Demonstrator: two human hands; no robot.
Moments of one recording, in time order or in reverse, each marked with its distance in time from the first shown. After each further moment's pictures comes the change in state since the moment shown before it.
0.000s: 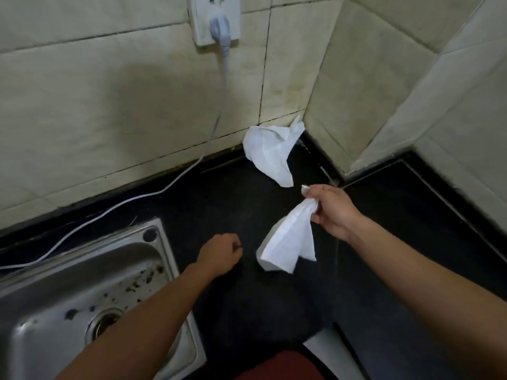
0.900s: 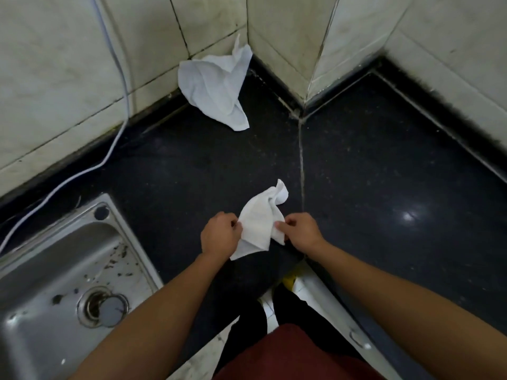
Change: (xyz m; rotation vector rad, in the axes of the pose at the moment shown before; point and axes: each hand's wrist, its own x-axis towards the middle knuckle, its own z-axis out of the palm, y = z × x) left_hand -0.014 0.070 0.102 0.030 0.051 -0.113; right_hand -0.011 0.200 -0.086 -0.684 0.087 0.037
